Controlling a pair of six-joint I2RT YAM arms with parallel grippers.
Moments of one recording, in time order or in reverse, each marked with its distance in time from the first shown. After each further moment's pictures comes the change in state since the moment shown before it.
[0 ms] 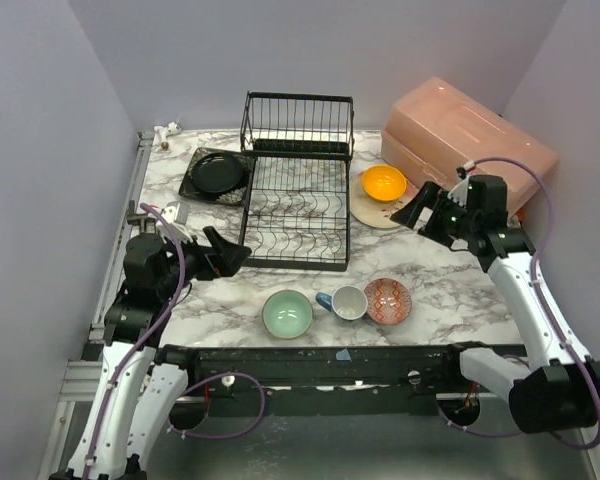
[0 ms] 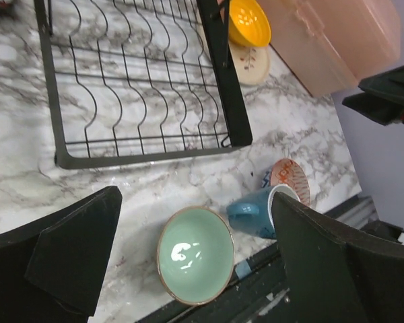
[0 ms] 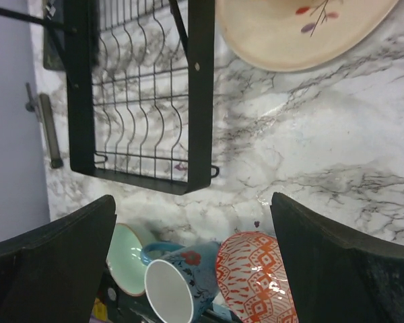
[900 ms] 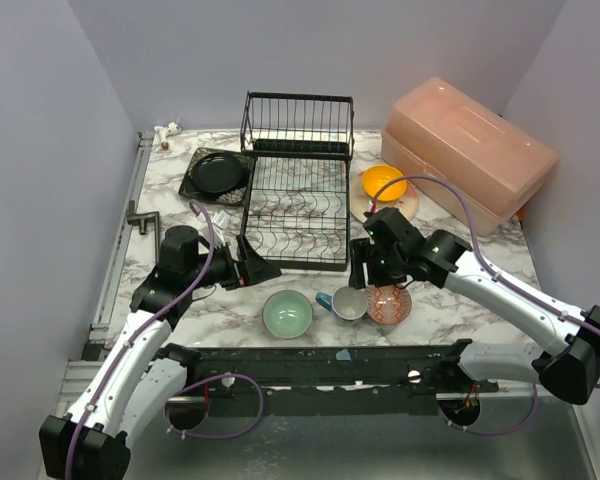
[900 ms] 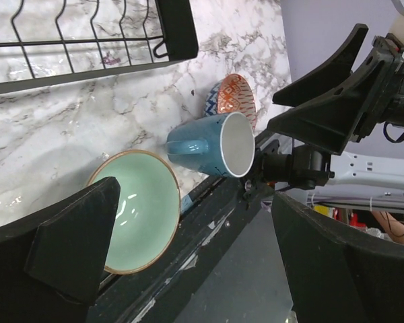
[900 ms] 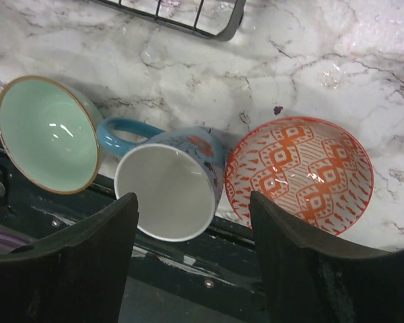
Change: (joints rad) left arm -0.115 0.182 -0.155 0.135 0.277 -0.177; right arm 0.744 0.179 0.114 -0.327 0.434 0.037
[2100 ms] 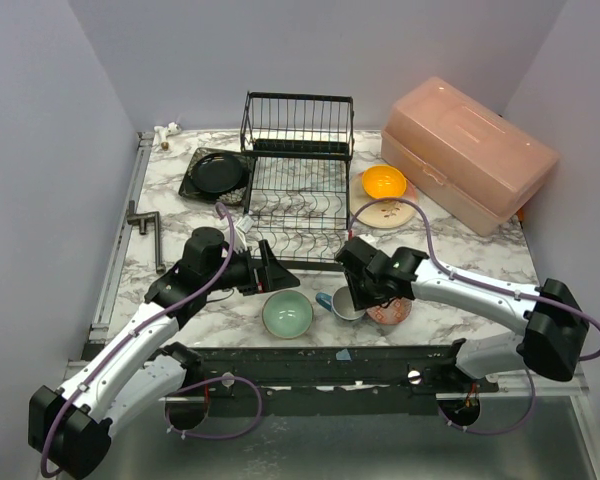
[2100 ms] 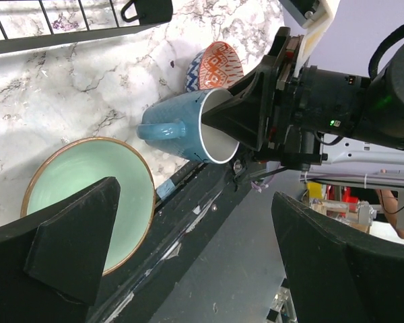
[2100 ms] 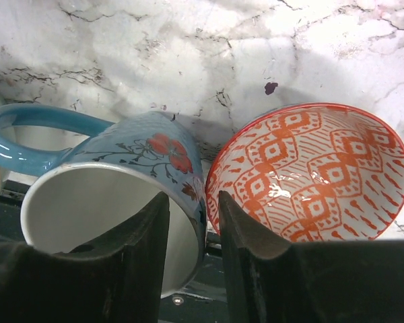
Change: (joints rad) left arm -0.241 0.085 0.011 0.072 -0.104 -0.101; right arm 0.137 0.127 -0.139 0.060 0.119 0.043
